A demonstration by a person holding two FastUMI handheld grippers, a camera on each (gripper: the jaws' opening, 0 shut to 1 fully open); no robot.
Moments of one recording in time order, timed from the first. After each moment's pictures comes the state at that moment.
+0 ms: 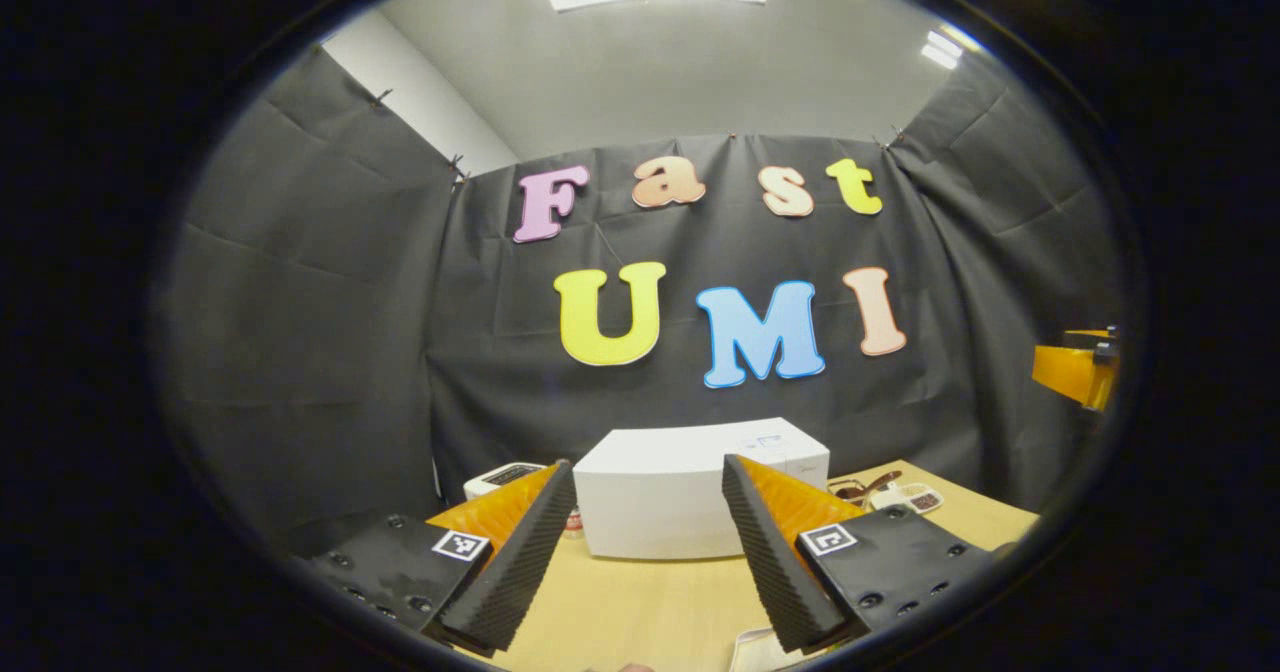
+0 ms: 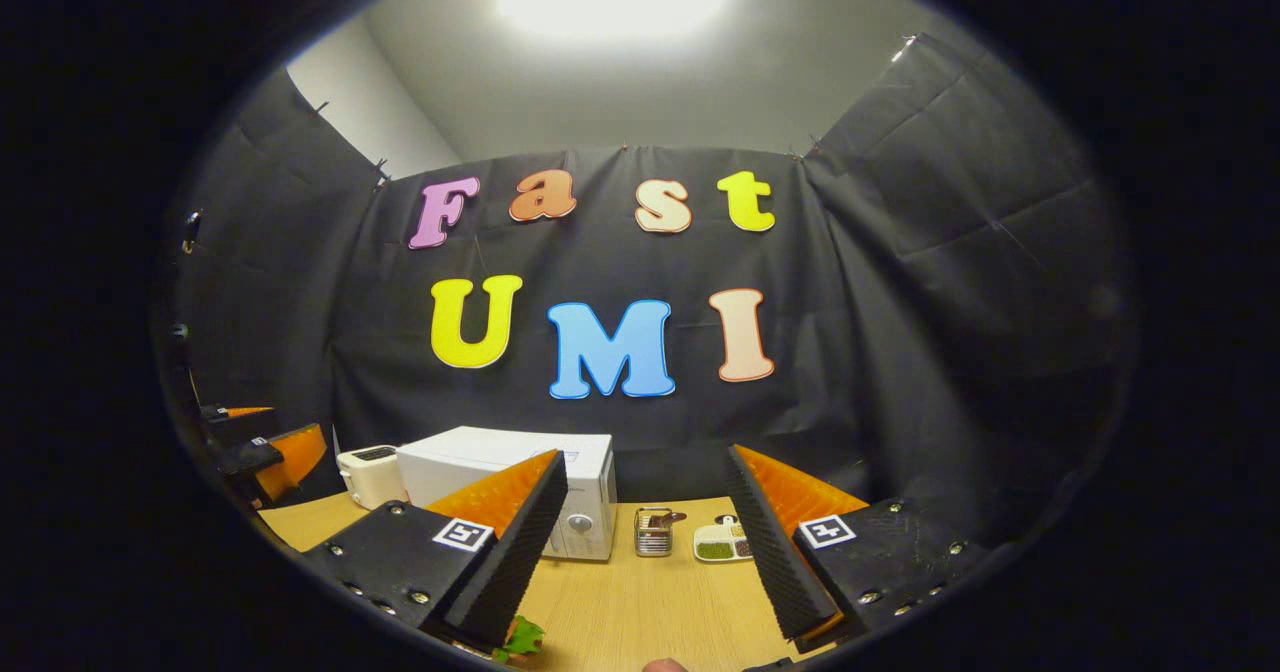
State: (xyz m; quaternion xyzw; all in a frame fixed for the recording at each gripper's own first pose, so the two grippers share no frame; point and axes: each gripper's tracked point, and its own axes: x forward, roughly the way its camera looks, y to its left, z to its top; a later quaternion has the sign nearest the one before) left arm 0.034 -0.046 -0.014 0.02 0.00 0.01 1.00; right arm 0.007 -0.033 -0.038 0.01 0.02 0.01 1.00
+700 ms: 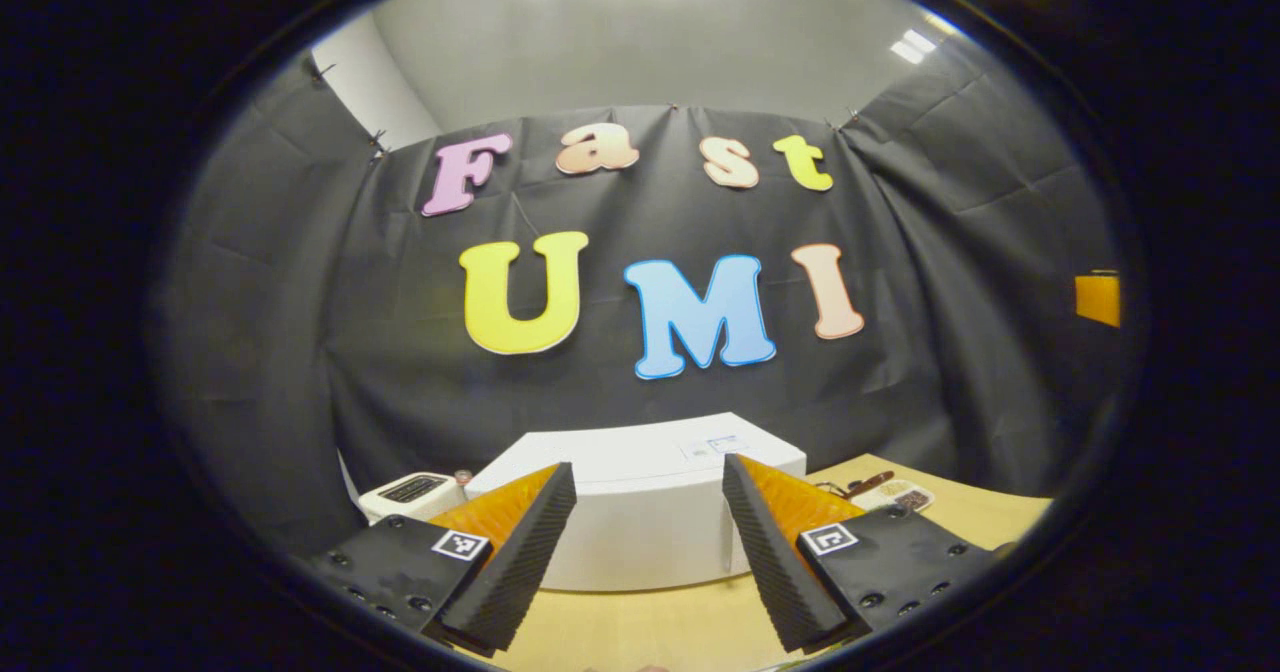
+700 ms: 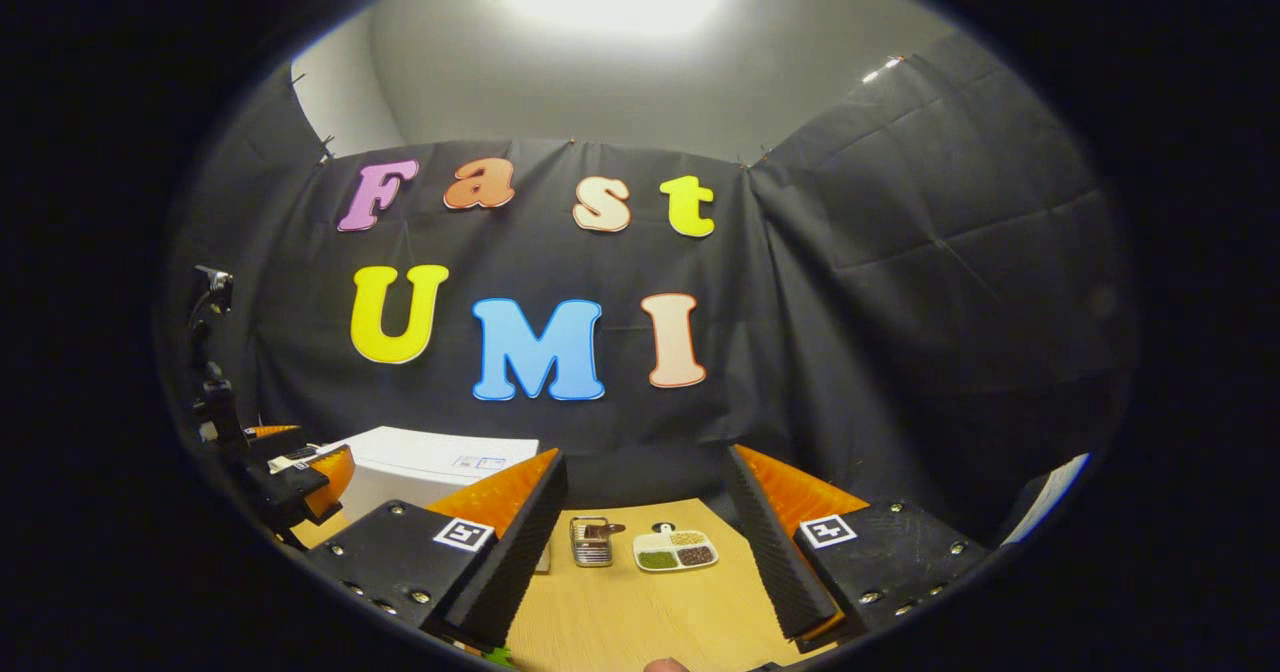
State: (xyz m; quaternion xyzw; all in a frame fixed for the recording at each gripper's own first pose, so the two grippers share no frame) left arm 0.186 -0.110 -0.073 0.03 0.01 -0.10 0.99; right arm 0.037 -0.063 -0.034 -0.02 0.02 -0.13 0.99
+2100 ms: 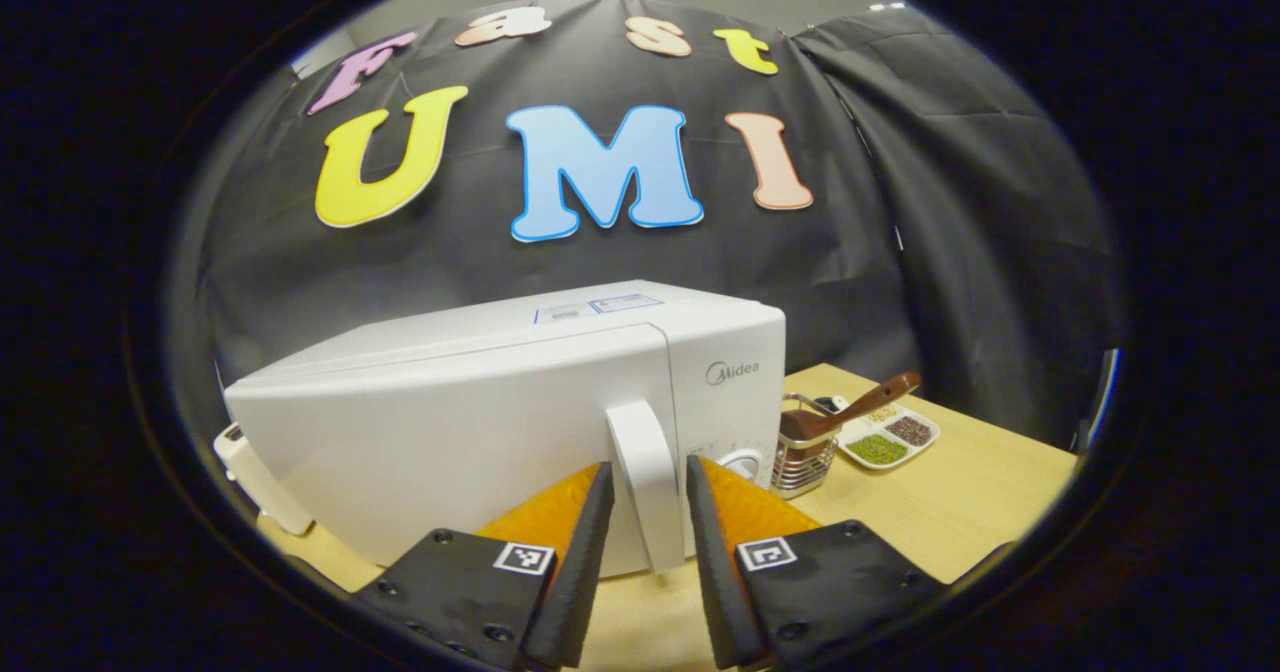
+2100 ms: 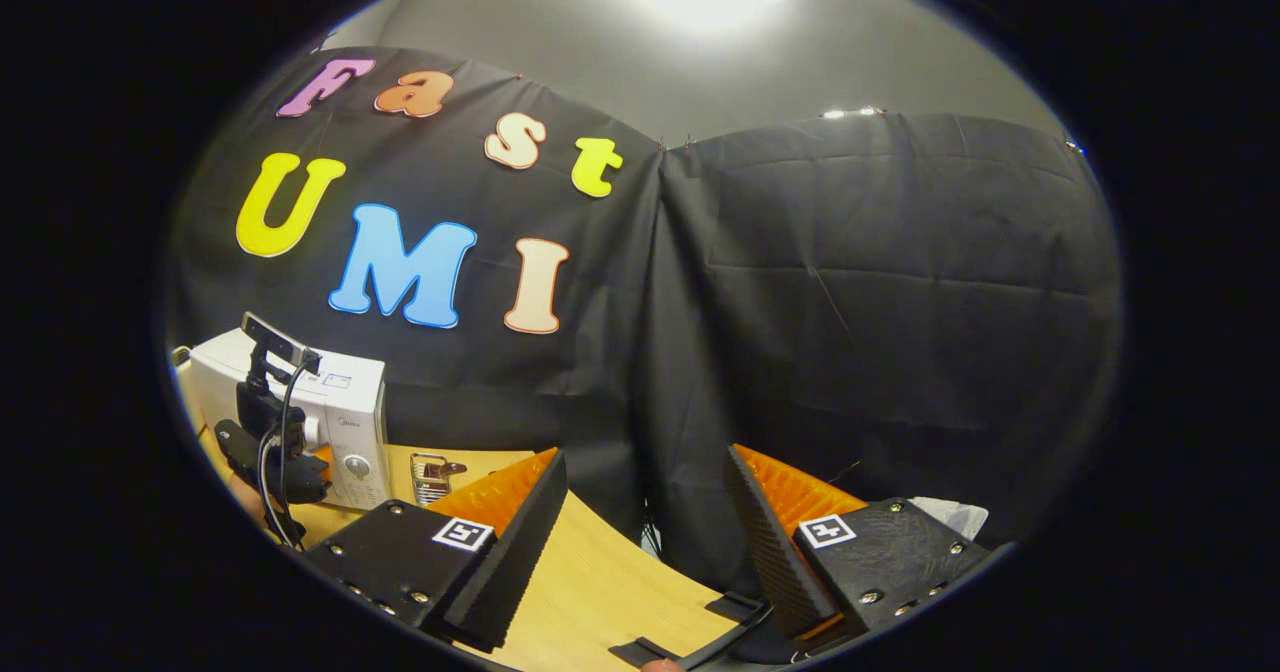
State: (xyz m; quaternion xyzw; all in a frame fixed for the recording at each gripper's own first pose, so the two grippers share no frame) left arm 0.313 -0.234 -0.264 0.04 0.15 -0.20 0.97; right arm -0.026 -0.101 -0.042 -0.13 0.10 -0.33 0.93
